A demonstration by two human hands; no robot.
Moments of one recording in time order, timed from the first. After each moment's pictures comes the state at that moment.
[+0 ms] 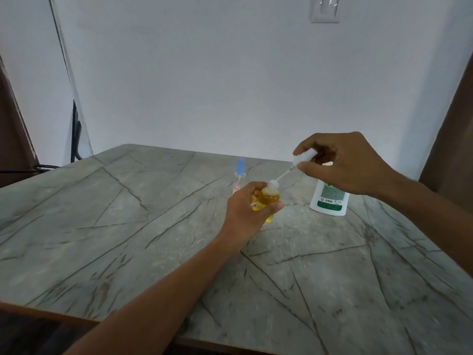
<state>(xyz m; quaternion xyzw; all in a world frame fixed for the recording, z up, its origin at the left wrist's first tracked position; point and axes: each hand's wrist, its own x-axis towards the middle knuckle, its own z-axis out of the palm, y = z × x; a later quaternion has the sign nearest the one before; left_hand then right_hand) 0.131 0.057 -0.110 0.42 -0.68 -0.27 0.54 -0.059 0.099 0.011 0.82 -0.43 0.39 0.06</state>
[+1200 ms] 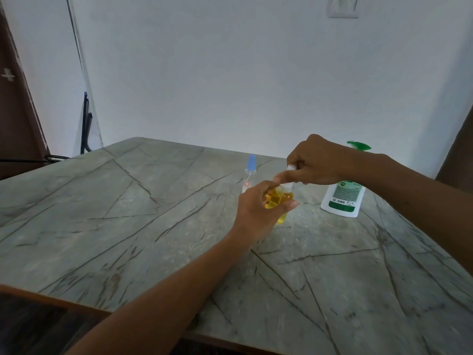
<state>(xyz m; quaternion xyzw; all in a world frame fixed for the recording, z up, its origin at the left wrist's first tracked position) 0.129 0.049 -0.115 0.44 -0.68 -0.24 0.53 -0.017 0.049 0.021 0.88 -0.45 0.08 0.10</state>
